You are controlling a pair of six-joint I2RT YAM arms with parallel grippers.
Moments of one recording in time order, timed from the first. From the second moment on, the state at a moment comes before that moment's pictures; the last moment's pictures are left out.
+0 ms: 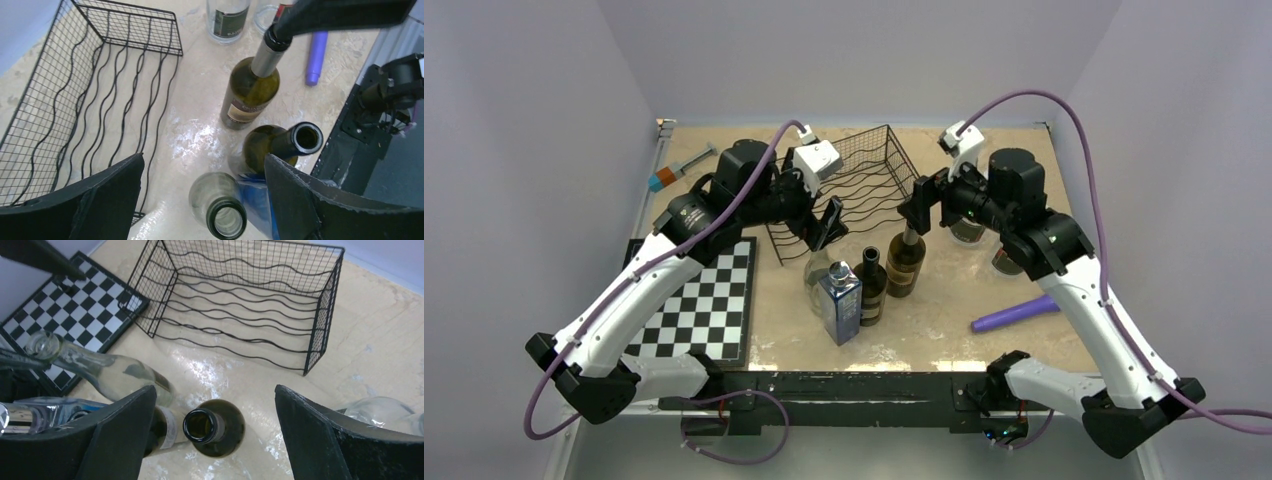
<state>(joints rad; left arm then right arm) -0.70 1.23 1.49 -0.74 0.29 0.09 0.46 1.08 1.34 -0.61 -0.24 0.06</state>
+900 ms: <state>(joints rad) -0.70 1.29 1.46 -0.43 0.22 -0.05 0.61 1.14 1.21 -0.65 -0.06 0.04</state>
